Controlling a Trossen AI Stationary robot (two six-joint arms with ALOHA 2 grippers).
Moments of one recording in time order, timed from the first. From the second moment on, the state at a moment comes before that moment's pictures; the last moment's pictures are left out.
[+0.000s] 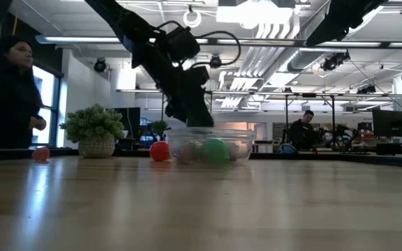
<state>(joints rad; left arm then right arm) 0.48 1.81 1.17 -0.19 0.12 -0.02 -0.22 0.75 0.90 -0.74 0.12 -0.03</state>
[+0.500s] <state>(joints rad) 0.47 1.85 1.17 -0.24 0.04 0.01 -0.22 0.75 0.90 -0.74 0.12 -0.03</state>
